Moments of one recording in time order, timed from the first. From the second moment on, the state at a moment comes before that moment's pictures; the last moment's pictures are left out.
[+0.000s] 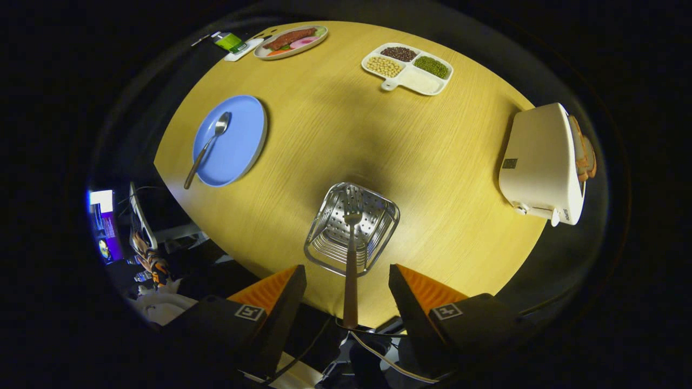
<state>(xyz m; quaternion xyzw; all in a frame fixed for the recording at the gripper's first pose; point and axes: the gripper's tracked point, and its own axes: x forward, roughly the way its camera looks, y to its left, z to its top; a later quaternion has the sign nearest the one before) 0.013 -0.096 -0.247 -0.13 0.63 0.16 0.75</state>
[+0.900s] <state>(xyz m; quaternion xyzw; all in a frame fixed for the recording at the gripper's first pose) 0.010 0.035 -0.165 -0.01 0.41 0.16 0.90</state>
